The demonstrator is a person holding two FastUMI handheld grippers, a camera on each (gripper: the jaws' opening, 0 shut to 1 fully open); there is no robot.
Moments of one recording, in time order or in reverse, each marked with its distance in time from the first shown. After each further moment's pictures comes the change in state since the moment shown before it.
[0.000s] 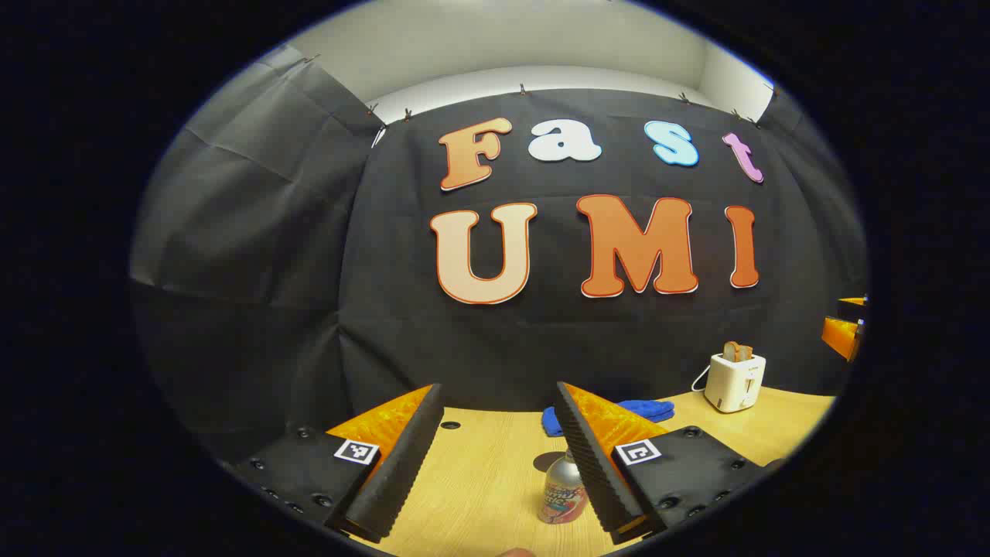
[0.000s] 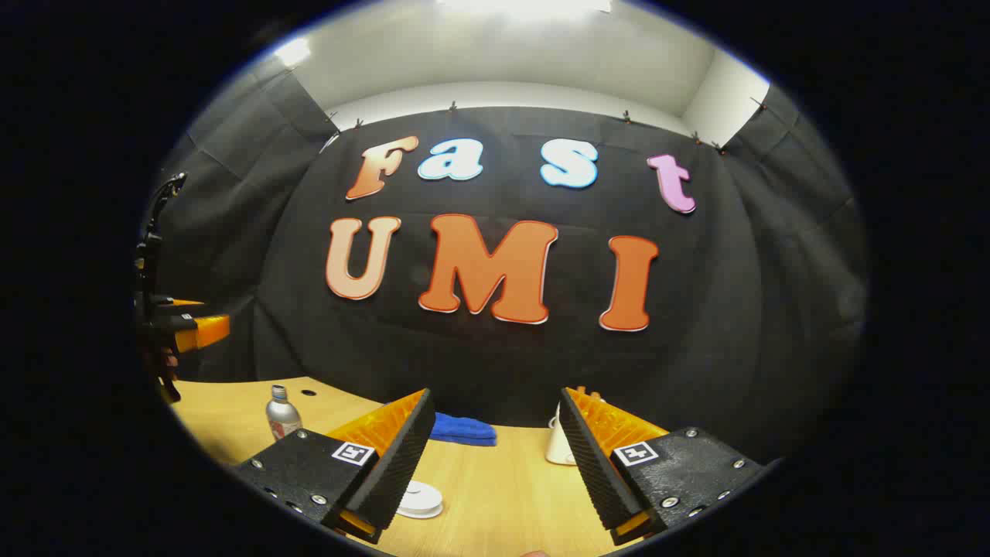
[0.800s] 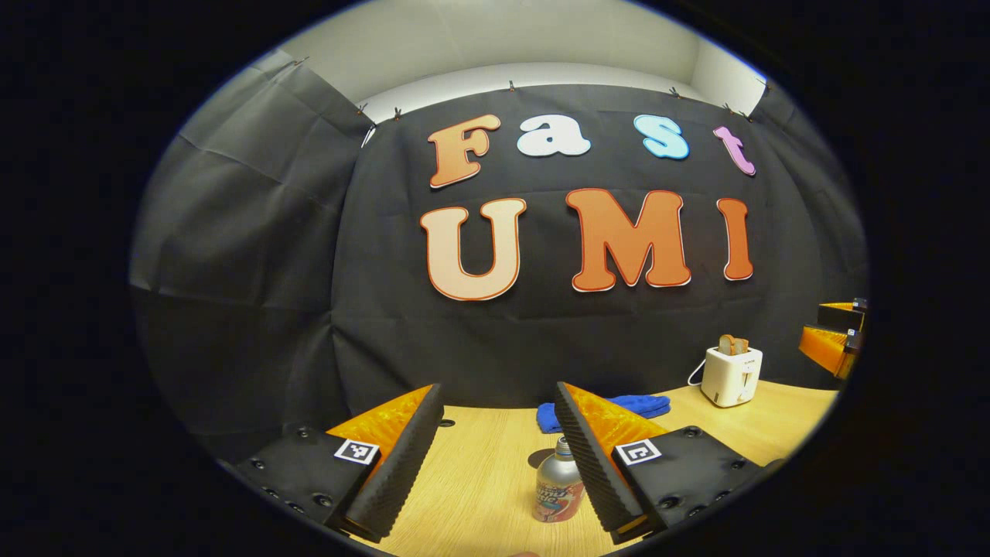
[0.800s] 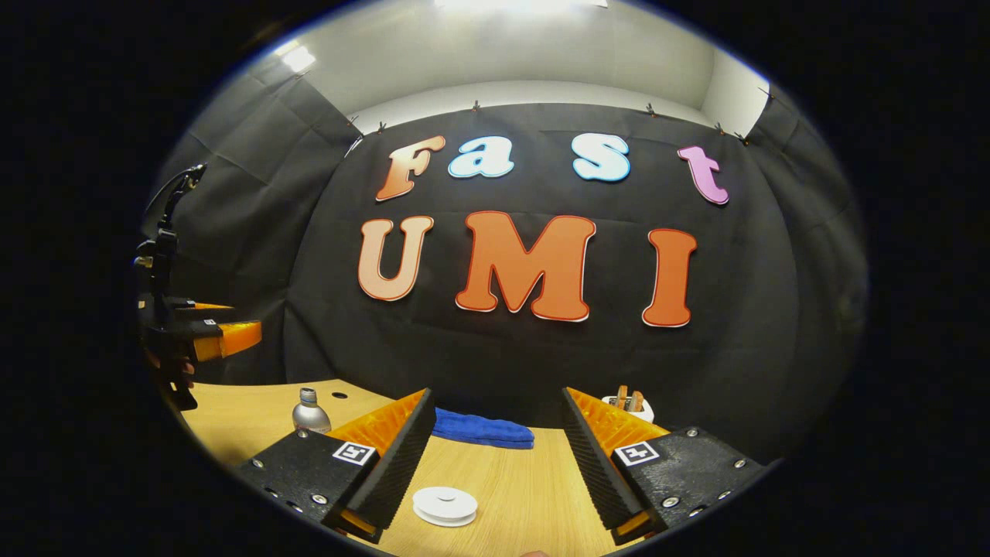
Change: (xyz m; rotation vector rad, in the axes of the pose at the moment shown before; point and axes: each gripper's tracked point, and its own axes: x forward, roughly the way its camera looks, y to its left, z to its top) left arm 0.008 -0.014 0.002 0.019 -0.010 -0.048; right arm 0.018 0.035 -0.006 0.023 -0.016 0.089
